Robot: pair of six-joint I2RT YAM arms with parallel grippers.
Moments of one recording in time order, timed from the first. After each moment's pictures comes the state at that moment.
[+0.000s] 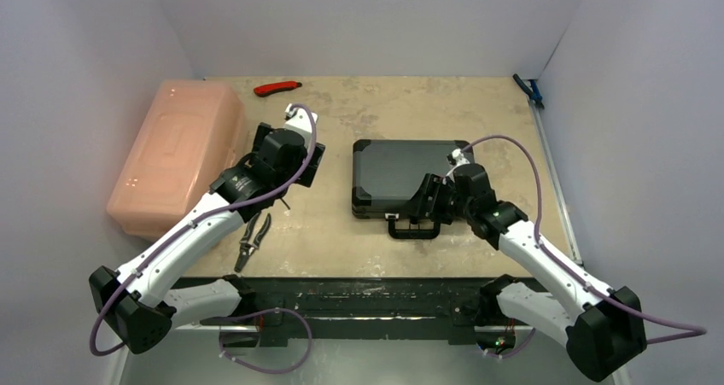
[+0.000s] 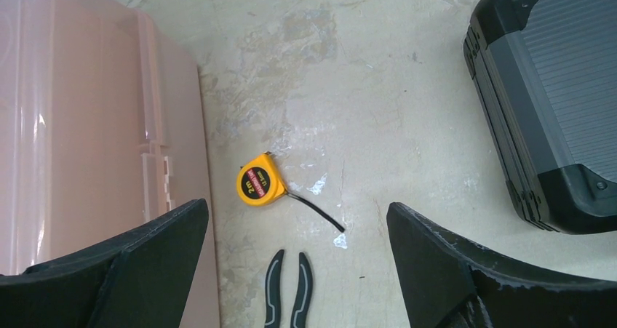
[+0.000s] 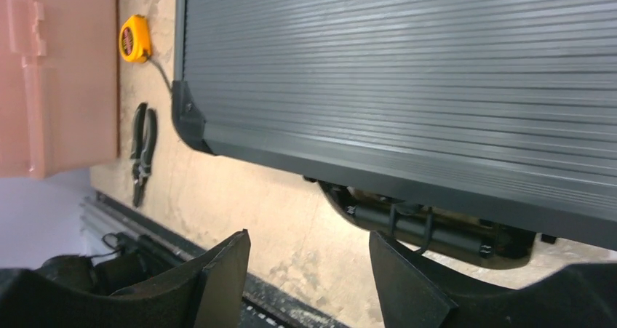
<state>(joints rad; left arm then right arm) -0.66 1.12 1.11 -0.62 -0.56 -0.02 0.47 0.98 0.63 -0.34 -0.24 0.74</state>
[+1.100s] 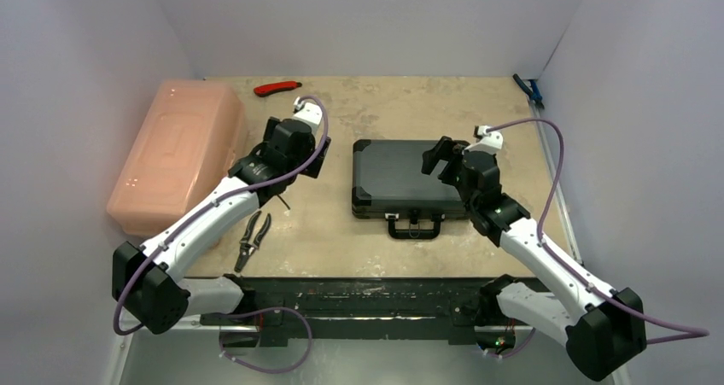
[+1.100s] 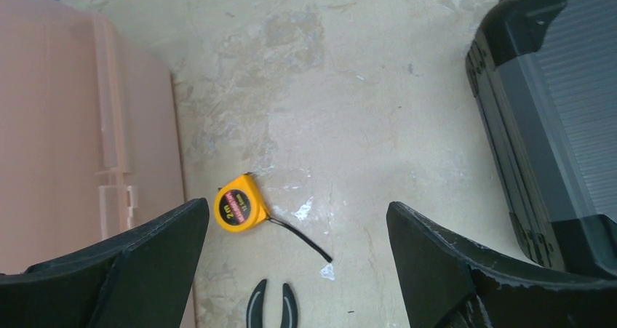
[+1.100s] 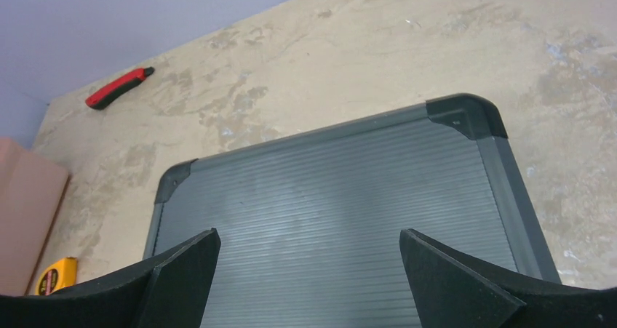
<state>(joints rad) -0.59 1.26 1.10 -0.48 -0.50 0.00 0.47 0.97 0.68 -0.06 0.36 0.56</state>
